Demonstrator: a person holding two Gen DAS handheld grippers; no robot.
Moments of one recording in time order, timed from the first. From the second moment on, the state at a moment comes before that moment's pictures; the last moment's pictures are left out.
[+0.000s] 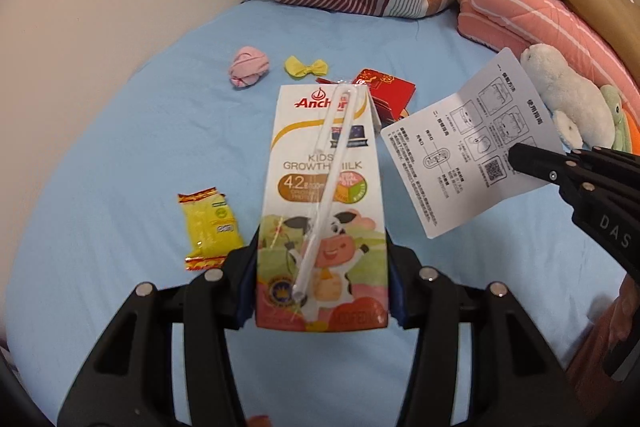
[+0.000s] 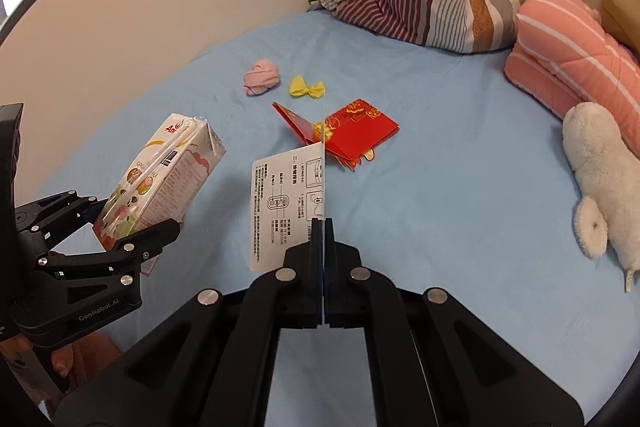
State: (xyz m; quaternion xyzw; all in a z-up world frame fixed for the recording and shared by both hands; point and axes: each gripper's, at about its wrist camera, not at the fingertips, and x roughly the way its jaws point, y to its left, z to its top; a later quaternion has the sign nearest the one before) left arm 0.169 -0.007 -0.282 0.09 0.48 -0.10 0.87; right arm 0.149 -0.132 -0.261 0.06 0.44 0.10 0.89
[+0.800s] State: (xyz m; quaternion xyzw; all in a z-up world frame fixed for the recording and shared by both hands) left arm 0.010 0.137 -0.143 0.04 0.38 0.05 0.92; right arm 0.028 0.003 -0.124 0.00 0.34 0.26 0.91
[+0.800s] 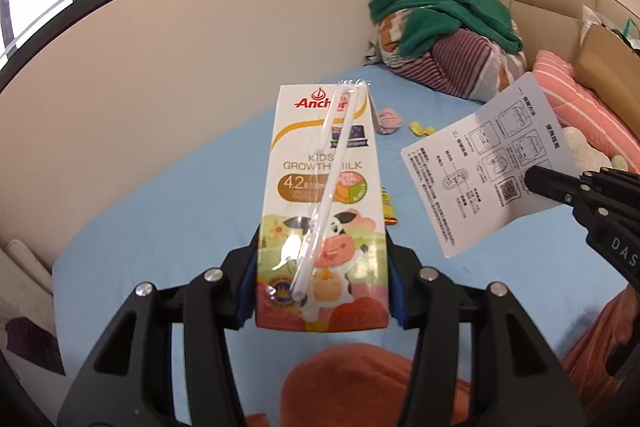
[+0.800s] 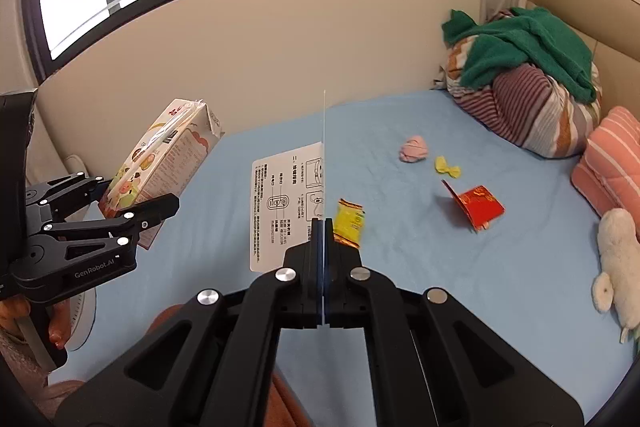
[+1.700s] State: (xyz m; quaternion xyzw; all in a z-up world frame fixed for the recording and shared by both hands) left arm -0.274 0.349 -0.048 -0.06 0.31 0.46 0.83; right arm -0.112 0.274 0.003 -0.09 0.22 0.62 0.75
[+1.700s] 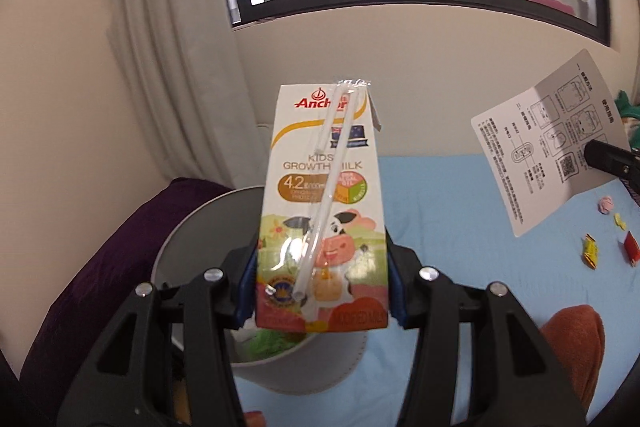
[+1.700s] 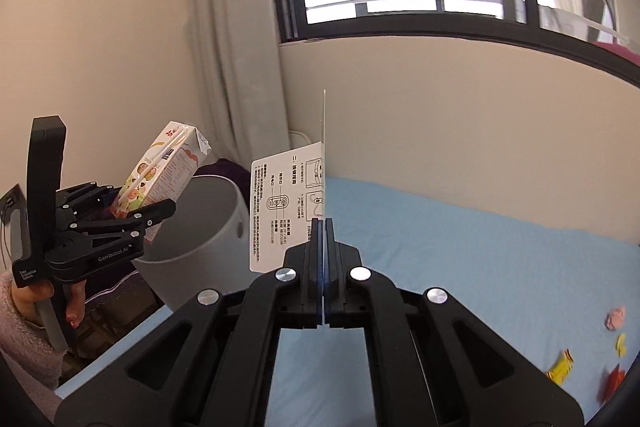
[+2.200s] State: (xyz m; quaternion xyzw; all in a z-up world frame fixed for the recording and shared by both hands) left arm -0.343 0.406 -0.051 -0.13 0.32 0.53 0.77; right arm -0.192 0.416 0.028 -0.19 0.19 0.70 0.66
